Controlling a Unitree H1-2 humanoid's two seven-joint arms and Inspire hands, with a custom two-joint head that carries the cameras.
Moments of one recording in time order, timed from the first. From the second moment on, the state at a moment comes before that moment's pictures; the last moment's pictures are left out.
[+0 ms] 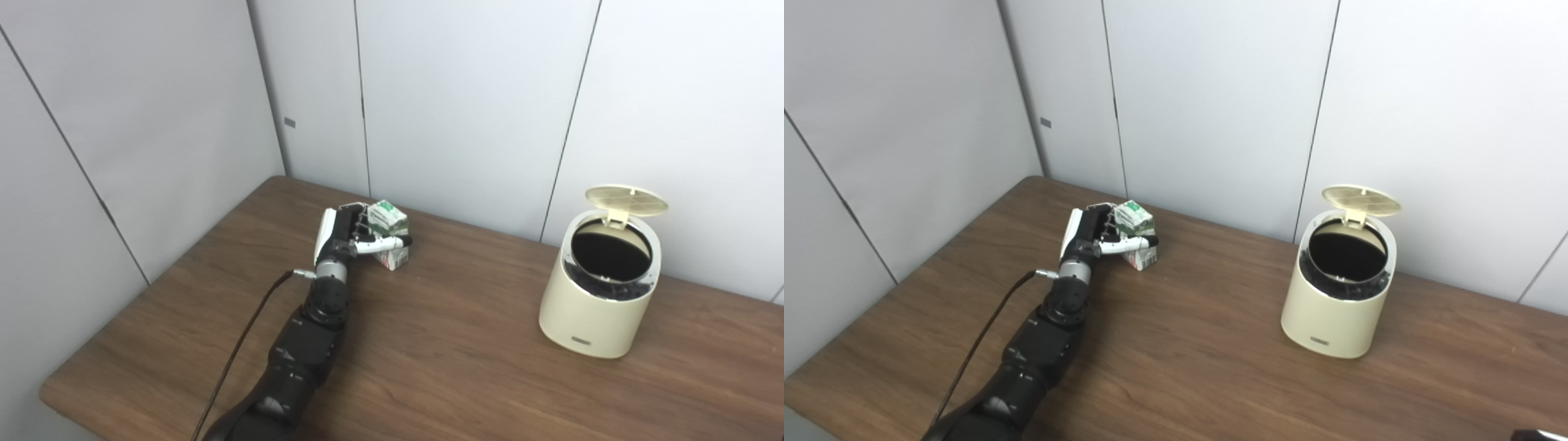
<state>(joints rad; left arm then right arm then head) -0.55 0.29 0.13 0.67 0.16 -0.08 0.32 0.05 -0.18 -0.13 -0.11 -0.20 -0.08 -0.07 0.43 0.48</state>
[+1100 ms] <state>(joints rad) -0.46 0.24 0.07 0.15 0.19 -0.26 0.24 0.03 -0.10 -0.05 -0.11 -0.32 -0.11 -0.13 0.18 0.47</state>
